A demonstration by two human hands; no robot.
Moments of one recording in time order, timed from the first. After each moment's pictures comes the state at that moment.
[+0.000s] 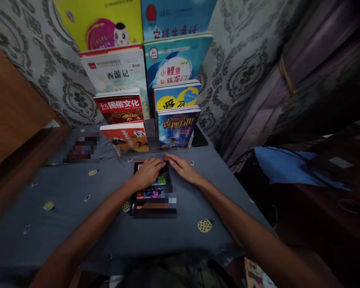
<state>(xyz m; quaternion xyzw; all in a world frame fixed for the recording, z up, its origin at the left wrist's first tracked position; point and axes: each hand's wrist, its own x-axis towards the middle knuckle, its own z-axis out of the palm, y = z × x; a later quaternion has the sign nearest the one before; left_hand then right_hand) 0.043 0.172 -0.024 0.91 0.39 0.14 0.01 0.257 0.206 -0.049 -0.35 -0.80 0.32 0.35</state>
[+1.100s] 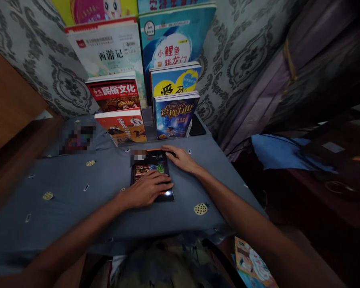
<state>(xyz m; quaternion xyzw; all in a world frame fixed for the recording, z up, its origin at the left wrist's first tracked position) 0.042 0.091 -0.013 0.95 0.24 0.14 0.10 0.254 0.202 -0.049 -0.35 -0.81 0.32 0.34</state>
